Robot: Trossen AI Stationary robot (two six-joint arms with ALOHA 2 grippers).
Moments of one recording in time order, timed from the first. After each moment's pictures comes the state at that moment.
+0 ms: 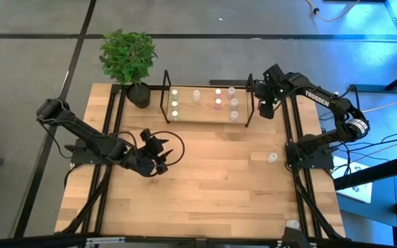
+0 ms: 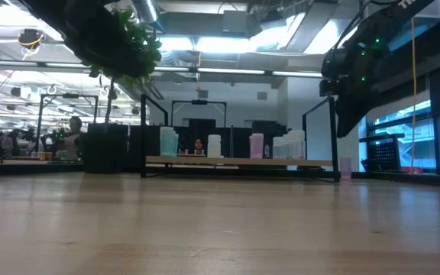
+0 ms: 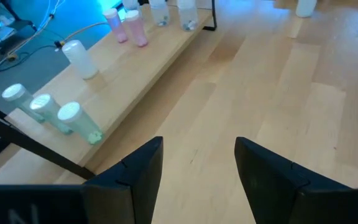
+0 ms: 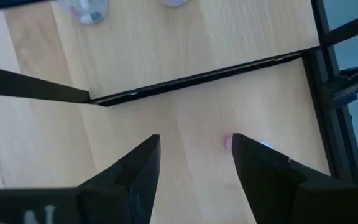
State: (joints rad) left arm -0.45 1.21 0.74 -0.39 -0.88 -0.59; right arm -0.96 1.37 0.97 -0.85 -0.20 -0.68
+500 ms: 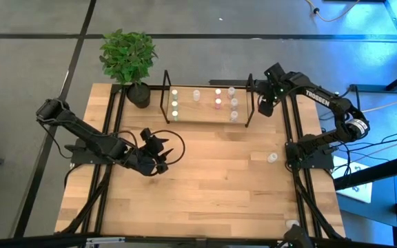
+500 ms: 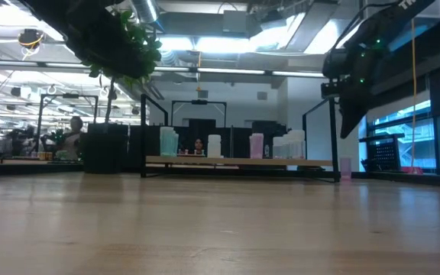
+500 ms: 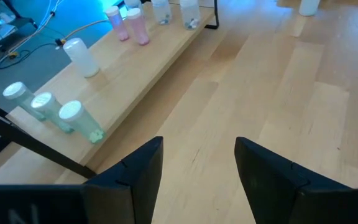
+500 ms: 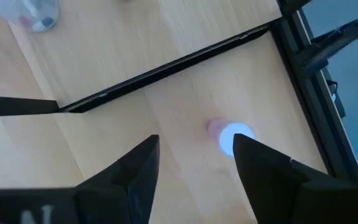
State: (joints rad) left arm -0.44 1.21 0.74 -0.39 -0.87 -0.59; right arm -0.99 1.37 0.97 -0.83 -0.13 -0.55
